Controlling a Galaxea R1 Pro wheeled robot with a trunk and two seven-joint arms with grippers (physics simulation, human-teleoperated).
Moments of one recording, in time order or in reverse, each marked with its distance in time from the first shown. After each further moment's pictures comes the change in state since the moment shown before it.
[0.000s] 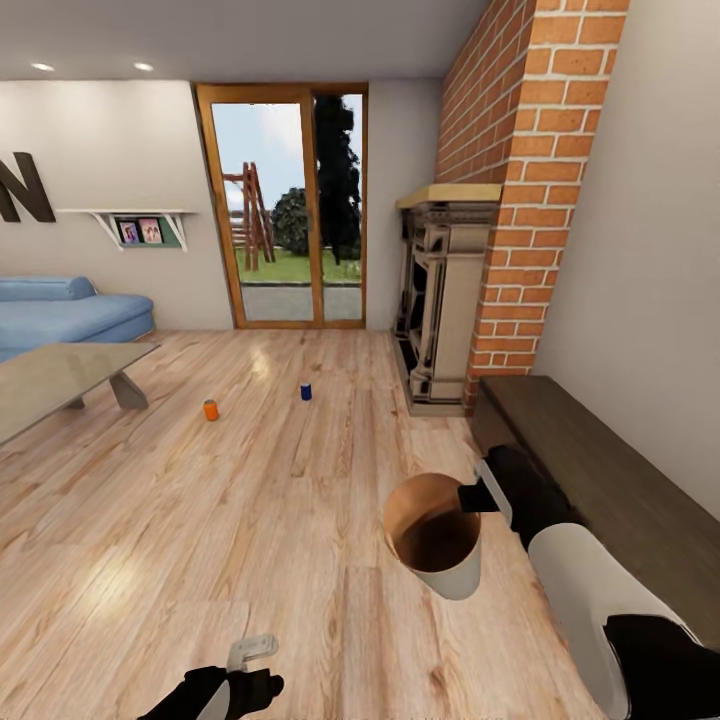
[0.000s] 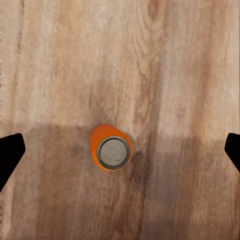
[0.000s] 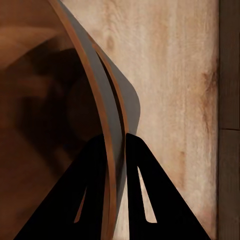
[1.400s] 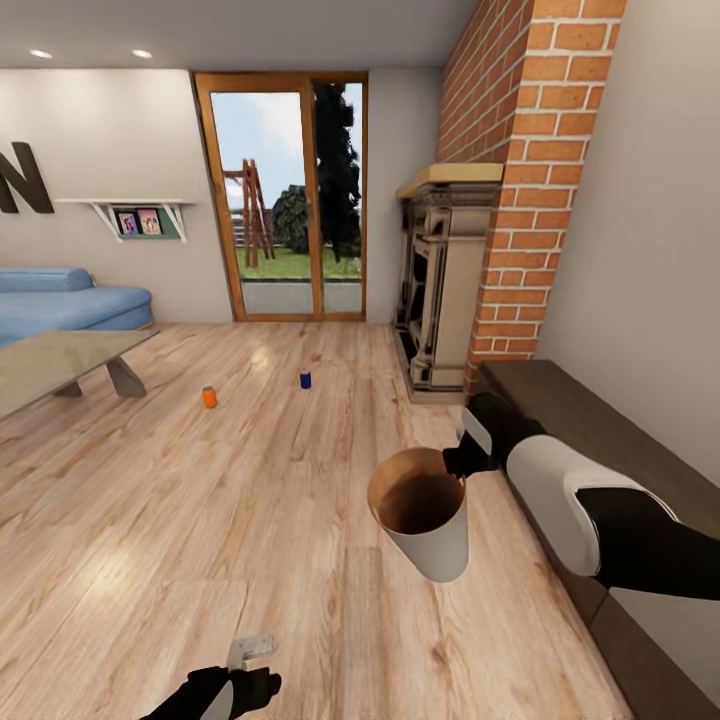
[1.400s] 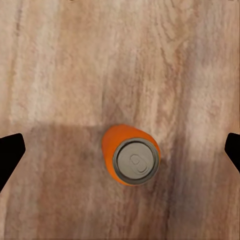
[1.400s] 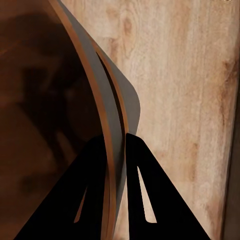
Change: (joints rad) left arm 0.000 -0.008 -0.008 0.000 0.000 -0.026 0.053; right arm -0.370 0.052 -0.012 0.470 0.010 0.000 0.000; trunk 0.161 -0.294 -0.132
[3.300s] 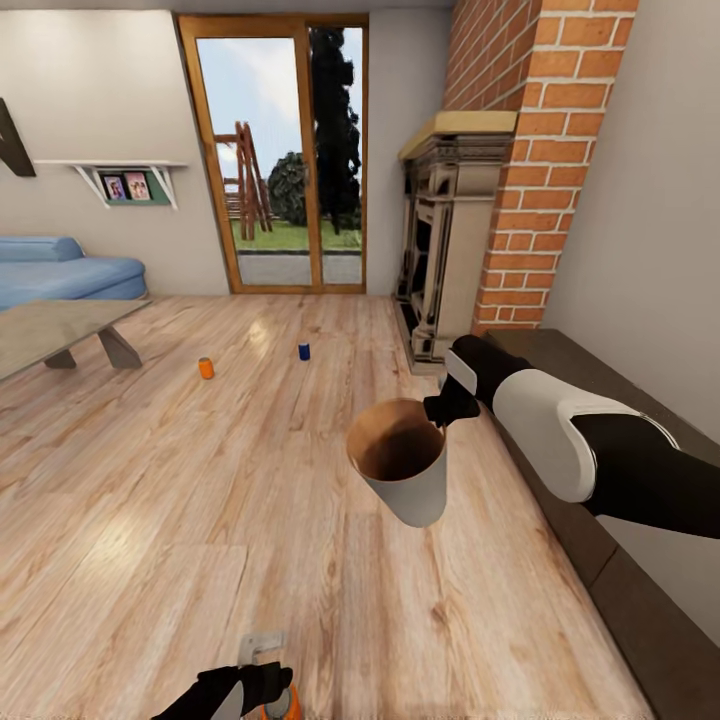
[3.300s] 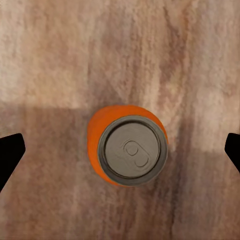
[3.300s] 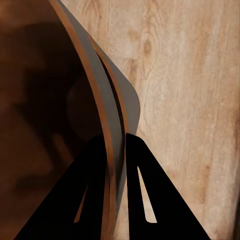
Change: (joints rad) left arm 0.000 -0.028 -0.002 0.000 -0.003 -0.050 -0.008; right arm -0.253 0.067 -0.017 0.145 0.002 0.000 0.001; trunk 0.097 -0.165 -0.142
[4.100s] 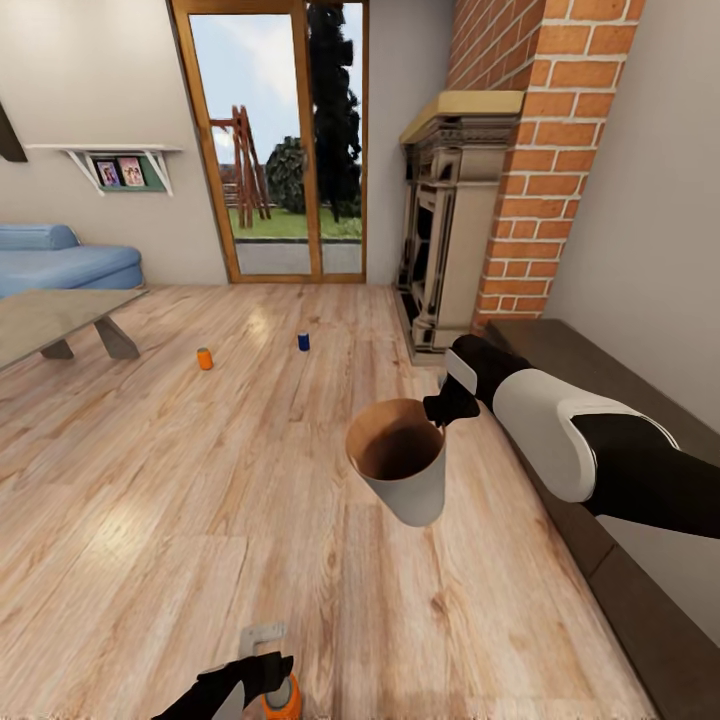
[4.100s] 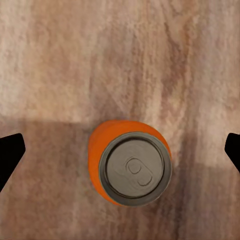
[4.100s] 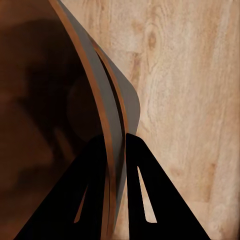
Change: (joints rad) left arm 0.000 -0.003 -0.001 0.000 -0.001 -0.091 0.000; right arm 0.000 0.000 -0.006 -0.001 -0.005 0.000 0.000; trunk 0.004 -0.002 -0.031
